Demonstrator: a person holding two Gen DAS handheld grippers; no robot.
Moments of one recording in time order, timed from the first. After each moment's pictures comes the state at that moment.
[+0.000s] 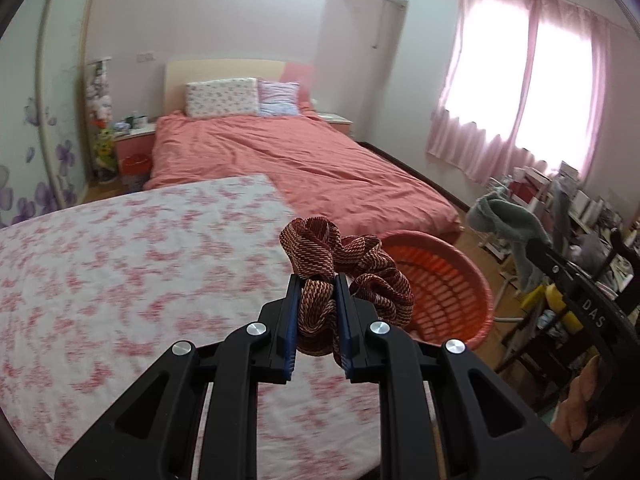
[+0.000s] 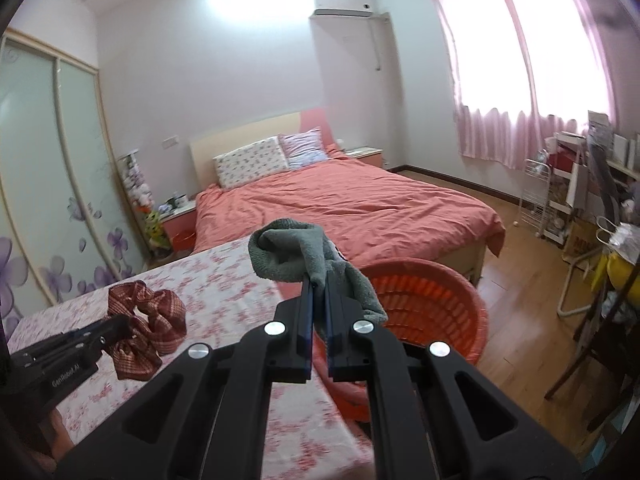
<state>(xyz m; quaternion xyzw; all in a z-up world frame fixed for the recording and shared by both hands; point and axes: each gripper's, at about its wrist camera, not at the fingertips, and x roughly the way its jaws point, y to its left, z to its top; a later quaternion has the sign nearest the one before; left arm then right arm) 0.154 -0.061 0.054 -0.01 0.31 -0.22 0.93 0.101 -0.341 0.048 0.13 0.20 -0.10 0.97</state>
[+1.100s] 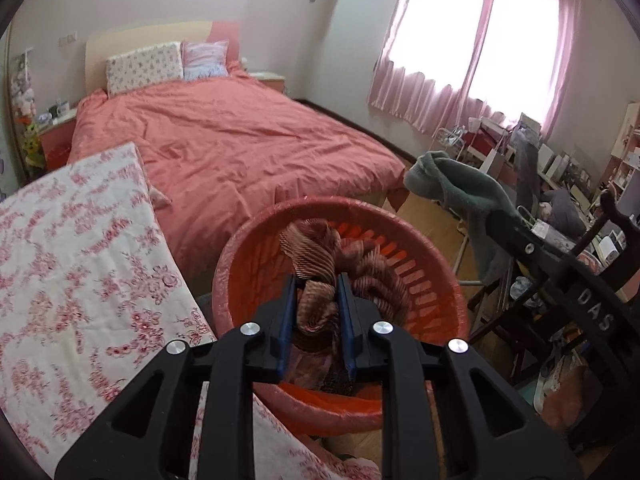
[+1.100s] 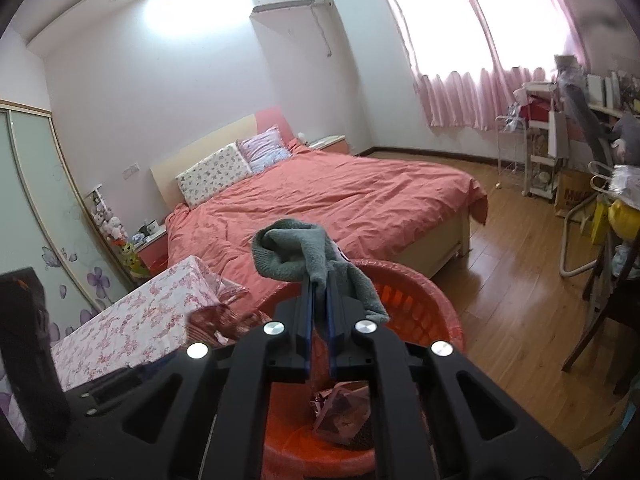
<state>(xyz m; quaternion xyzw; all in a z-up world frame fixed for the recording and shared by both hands) 0.221 -0.222 -0.016 0.02 0.37 -0.32 0.87 0.177 -0.461 -0.028 0.21 0.21 -0.13 0.95</state>
